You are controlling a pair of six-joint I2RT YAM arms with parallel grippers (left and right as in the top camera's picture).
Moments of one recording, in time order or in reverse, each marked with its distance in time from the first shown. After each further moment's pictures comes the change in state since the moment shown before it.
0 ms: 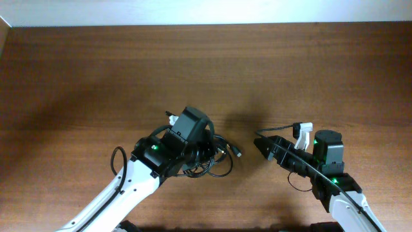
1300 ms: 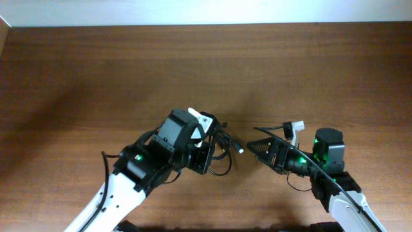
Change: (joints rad) left arm 0.025 -0.121 0.004 -0.032 0.079 0.803; right arm 0.018 0.002 0.006 0.084 -0.331 0.158
